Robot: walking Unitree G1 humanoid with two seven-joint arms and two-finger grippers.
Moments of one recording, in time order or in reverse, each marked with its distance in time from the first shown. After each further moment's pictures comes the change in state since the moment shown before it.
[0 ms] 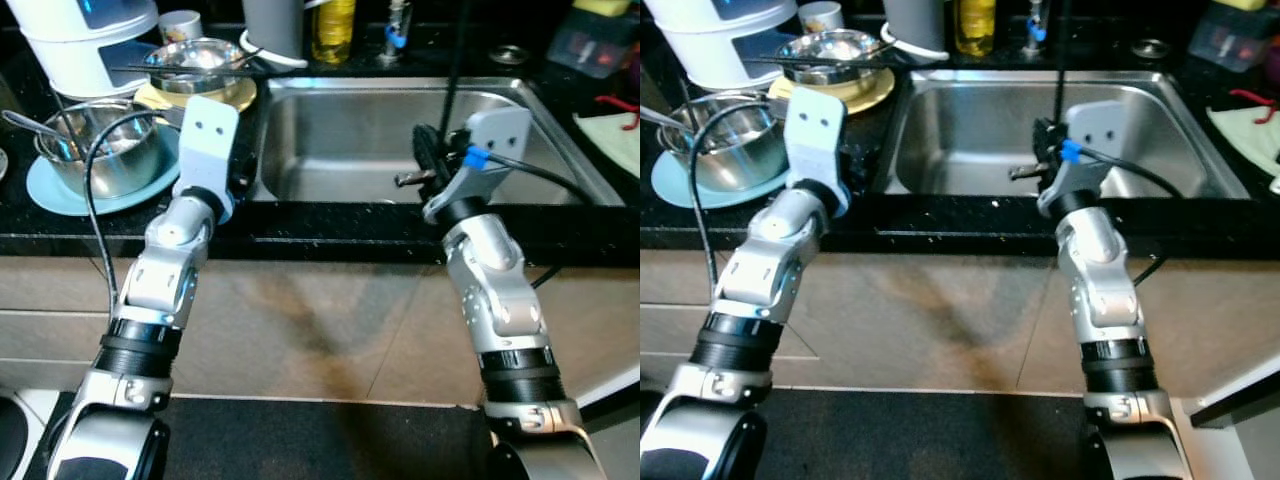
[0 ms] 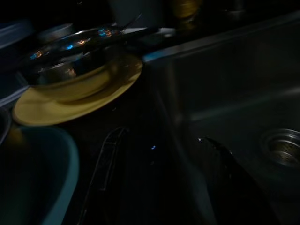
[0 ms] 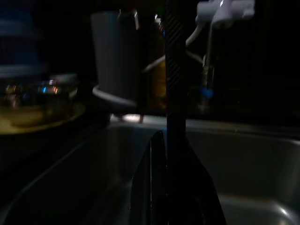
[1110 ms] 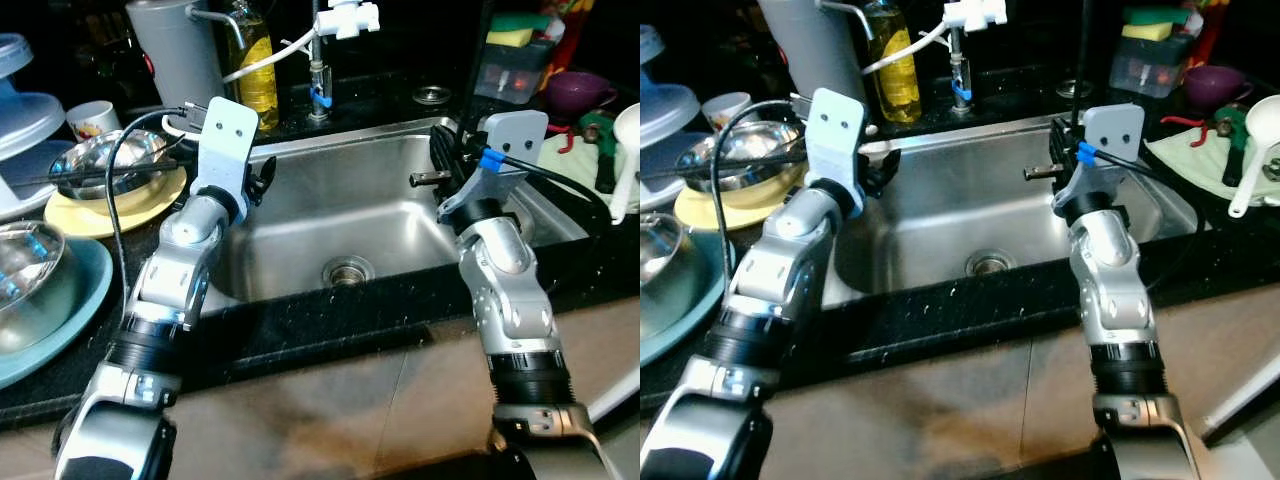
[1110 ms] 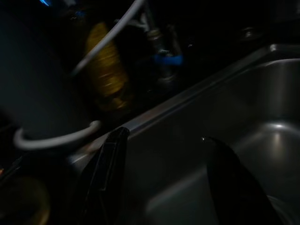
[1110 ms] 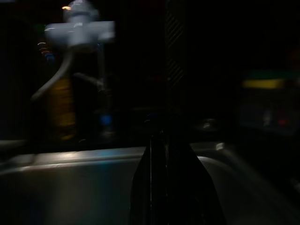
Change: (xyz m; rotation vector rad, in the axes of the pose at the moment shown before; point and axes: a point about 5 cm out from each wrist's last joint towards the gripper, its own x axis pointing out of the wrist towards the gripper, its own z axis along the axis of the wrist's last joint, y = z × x) left arm 0.005 -0.016 0.006 0.005 -0.029 -0.071; right arm -0.003 -0.015 -0.002 -0.015 0.004 -0.052
